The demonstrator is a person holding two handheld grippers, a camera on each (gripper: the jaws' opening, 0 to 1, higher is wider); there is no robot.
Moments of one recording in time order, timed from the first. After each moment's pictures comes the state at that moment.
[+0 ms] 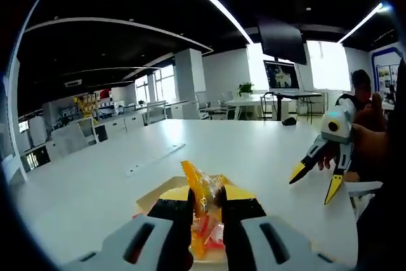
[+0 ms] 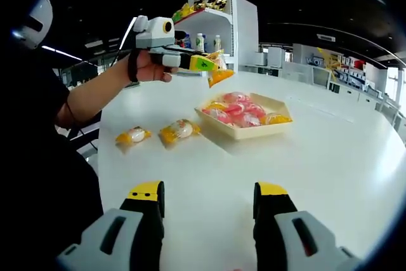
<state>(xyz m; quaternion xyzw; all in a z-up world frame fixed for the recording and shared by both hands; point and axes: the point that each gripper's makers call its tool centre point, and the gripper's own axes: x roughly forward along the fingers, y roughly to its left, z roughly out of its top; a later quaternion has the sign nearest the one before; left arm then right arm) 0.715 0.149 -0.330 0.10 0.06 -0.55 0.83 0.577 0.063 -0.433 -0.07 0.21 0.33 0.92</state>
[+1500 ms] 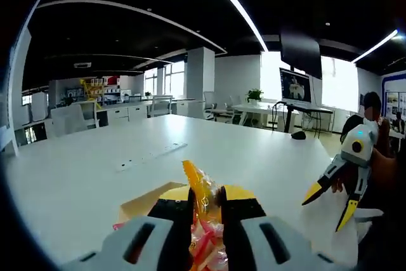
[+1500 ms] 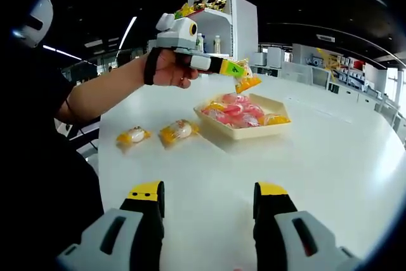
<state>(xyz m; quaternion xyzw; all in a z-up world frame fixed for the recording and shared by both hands) 0.740 0.111 -0.341 0.03 0.09 -0.53 0.84 0.577 0.060 -0.429 -0.07 0.21 0.33 0.92</state>
